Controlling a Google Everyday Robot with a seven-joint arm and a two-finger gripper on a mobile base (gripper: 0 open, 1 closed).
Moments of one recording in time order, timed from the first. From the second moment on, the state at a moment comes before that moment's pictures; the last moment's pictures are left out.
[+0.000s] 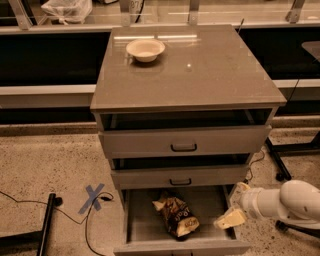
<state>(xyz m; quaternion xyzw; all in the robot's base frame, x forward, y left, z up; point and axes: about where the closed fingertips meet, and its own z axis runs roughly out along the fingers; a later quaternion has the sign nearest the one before) 0.464 -0.246 0.502 -0.39 0.85 0.17 0.30</state>
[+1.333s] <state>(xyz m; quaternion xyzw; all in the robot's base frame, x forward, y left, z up) 0.504 -0.165 0.311 -0.40 0.86 0.18 0.27</state>
